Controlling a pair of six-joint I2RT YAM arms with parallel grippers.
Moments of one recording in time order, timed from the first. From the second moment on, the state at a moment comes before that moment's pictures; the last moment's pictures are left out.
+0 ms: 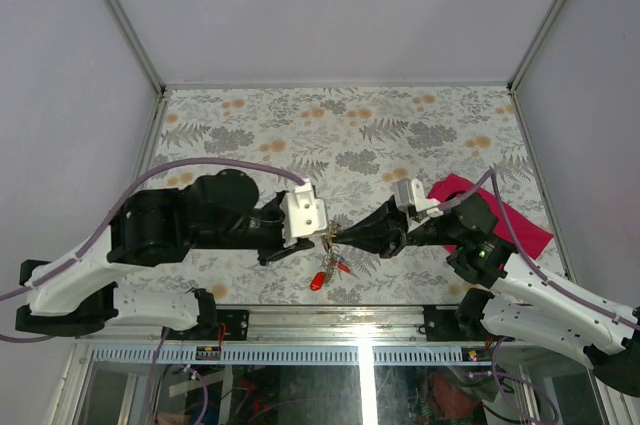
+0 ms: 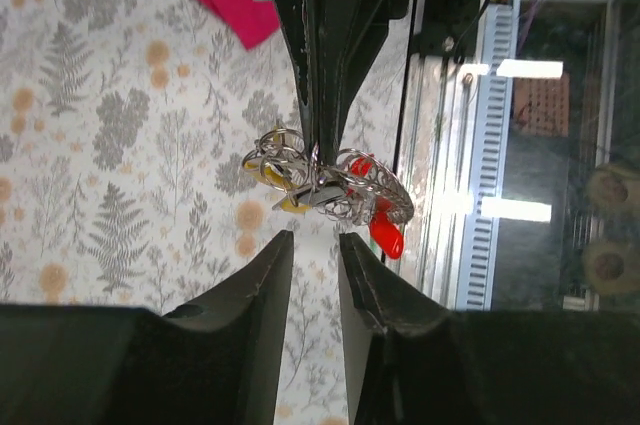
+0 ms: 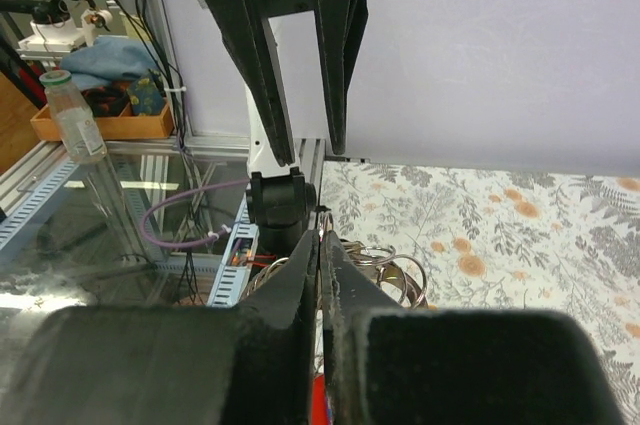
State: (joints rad) left arm -1.28 1.16 1.72 -1.16 0.05 0.20; right arm 0.93 0.80 0.68 0.36 -0.69 0.14
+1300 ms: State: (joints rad) left arm -1.28 0.97 1.43 -0.68 0.21 0.16; right arm 0.93 0.75 0.69 0.62 -0.75 0.32
